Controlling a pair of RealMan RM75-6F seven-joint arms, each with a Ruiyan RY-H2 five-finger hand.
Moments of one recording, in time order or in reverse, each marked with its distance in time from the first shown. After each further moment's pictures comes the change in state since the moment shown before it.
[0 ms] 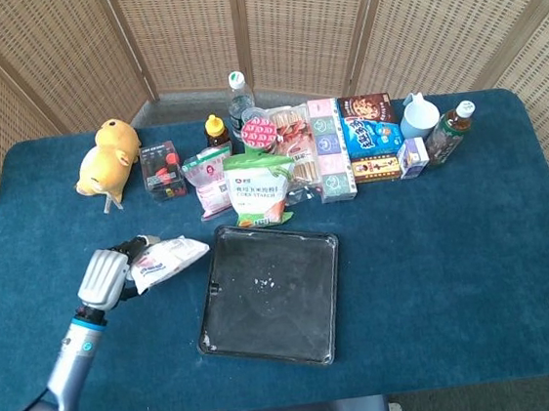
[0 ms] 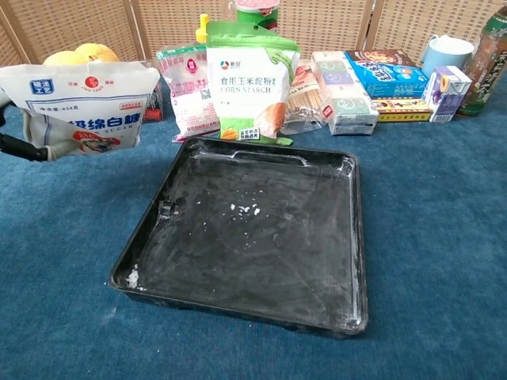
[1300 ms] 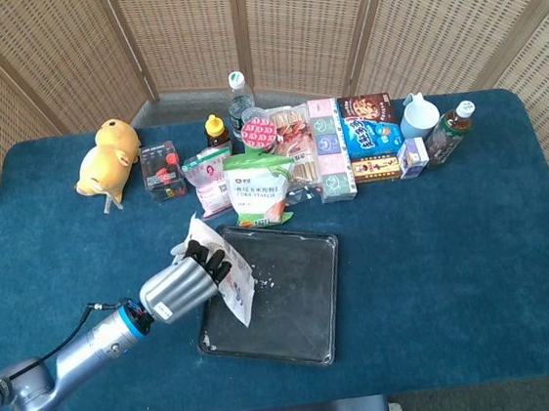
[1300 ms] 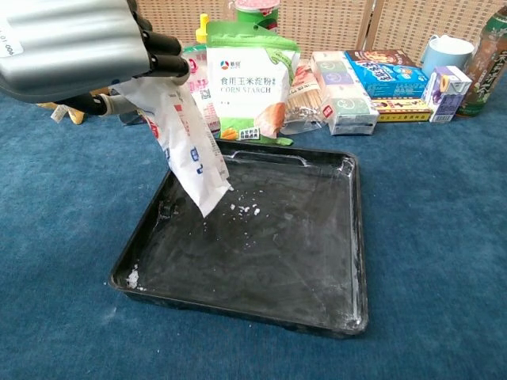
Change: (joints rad) left arm -0.253 0.303 -0.020 -0.488 0.305 -0.259 1.114; right arm -0.001 0.015 0.002 0.012 0.006 -0.002 0.055
